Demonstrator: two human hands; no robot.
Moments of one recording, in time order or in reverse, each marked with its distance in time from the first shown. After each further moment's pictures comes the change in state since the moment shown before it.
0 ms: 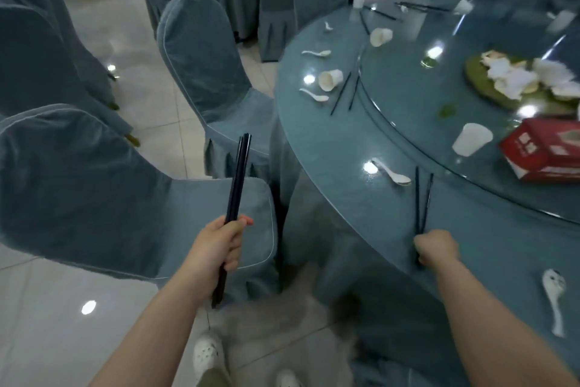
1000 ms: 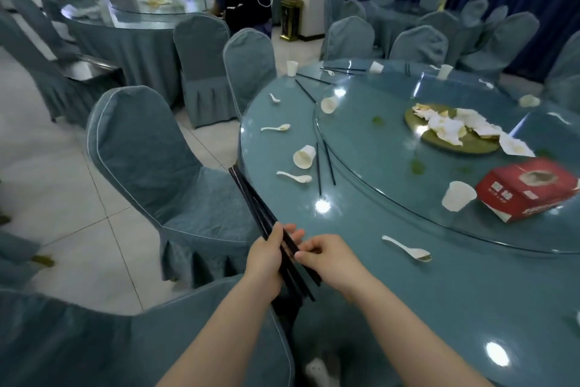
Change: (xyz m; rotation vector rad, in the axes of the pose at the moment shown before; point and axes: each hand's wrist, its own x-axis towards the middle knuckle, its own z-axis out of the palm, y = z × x) left_hand 0.211 0.148 0.036 -0.253 -0.308 -0.081; right_hand -0.133 -0.302 0.069 0.395 -0.281 -0.549
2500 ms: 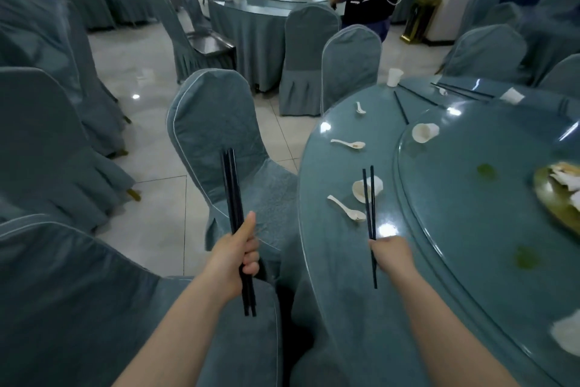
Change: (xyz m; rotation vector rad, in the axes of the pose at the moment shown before) left_hand 0.054 0.058 -0.025 -0.148 0.317 0.092; right_hand 0.238 0.069 -0.083 -0.222 0.143 0.199
